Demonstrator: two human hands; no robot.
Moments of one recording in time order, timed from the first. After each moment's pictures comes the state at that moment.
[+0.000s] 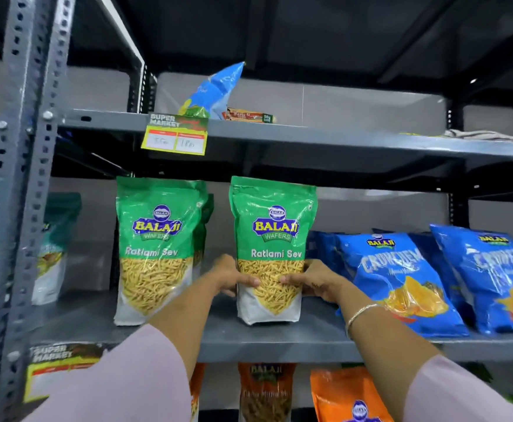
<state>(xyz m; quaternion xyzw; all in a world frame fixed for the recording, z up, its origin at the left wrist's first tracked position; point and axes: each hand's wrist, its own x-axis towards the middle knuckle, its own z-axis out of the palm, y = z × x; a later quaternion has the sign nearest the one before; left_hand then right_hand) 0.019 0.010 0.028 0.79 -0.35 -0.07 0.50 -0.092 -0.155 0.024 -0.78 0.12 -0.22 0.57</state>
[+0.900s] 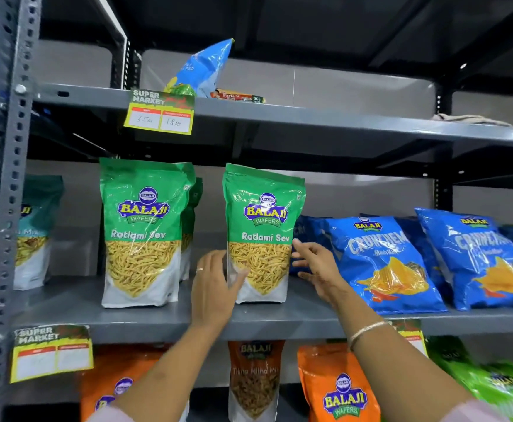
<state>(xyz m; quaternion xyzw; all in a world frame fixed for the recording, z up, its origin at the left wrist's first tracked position) -0.013 0.012 -0.048 0.73 -0.34 0.39 0.45 -0.117 -0.152 0.003 -0.68 0.06 -0.38 0.62</state>
